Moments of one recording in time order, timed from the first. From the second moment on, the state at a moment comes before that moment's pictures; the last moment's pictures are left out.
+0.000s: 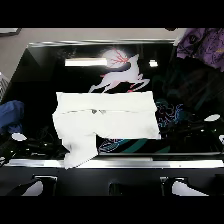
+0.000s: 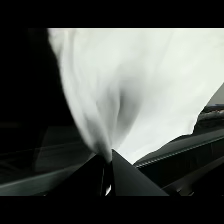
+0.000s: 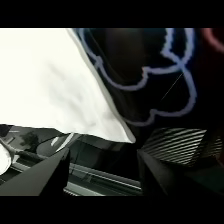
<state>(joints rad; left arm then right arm) 0.29 -1.11 0.37 0.84 -1.25 -1.33 -0.46 -1.39 0.77 -0.92 1.32 1.26</state>
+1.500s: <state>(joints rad) 0.29 -0.65 0.61 1.05 -1.53 -1.75 -0.46 -0.93 0.67 -1.02 1.43 1.48</state>
